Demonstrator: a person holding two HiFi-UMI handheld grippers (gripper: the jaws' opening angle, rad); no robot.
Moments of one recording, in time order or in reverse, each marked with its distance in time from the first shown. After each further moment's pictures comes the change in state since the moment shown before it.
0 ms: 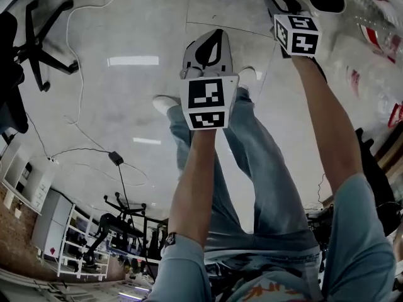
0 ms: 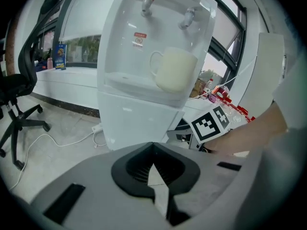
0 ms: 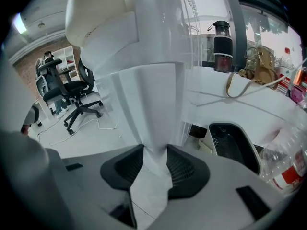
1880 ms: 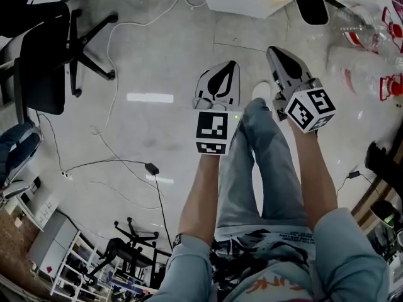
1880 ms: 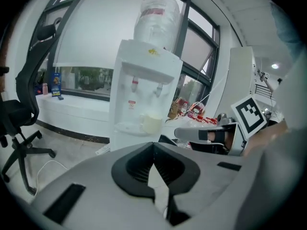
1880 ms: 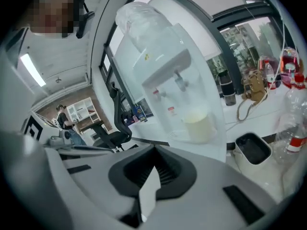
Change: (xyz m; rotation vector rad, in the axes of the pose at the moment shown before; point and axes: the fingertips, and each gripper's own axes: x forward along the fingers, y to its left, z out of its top) left arm -0.218 -0.014 0.070 0.130 -0.204 -0.129; right arm -0.275 0.194 0.120 0.261 -0.392 0.273
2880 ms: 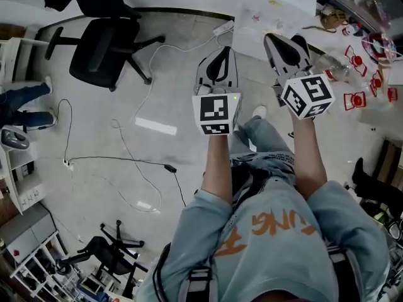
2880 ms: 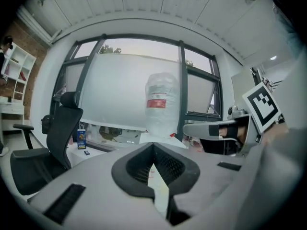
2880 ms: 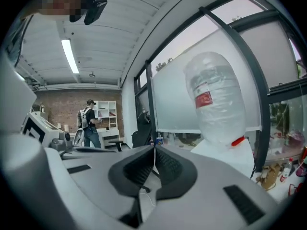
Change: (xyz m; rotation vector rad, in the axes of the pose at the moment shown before) left arm -0.292 -0.004 0.298 0.055 -0.408 0.228; right arm -0.117 0.298 0.312 -0.379 -0.206 0.116
